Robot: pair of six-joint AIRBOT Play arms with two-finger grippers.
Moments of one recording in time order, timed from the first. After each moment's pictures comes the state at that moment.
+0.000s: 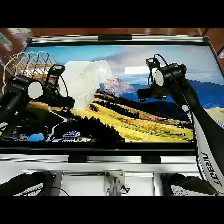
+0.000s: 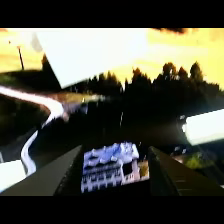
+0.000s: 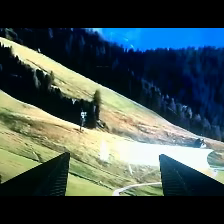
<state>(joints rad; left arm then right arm) -0.37 -1.22 1.25 1.60 -1.21 -1.68 0.35 -1.44 1.44 -1.70 1.29 1.78</state>
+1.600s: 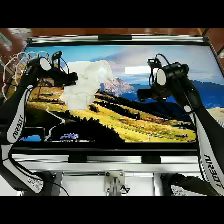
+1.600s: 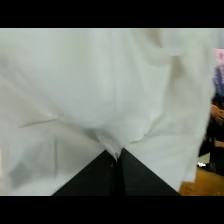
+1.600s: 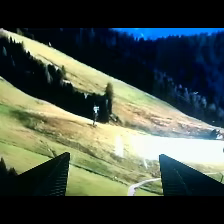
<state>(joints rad) -0.12 -1.82 1.82 1.26 -1.13 -1.57 0.33 -1.40 1.44 -1.66 1.32 1.82</state>
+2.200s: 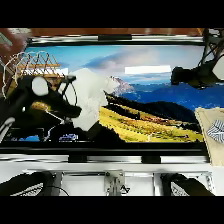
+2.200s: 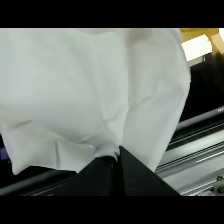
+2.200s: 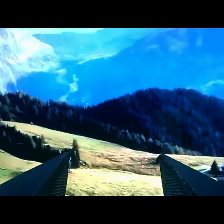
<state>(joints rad) -0.37 -1.23 1.17 1.33 -1.38 -1.61 0.11 -1.14 1.48 -1.66 1.29 1.80</state>
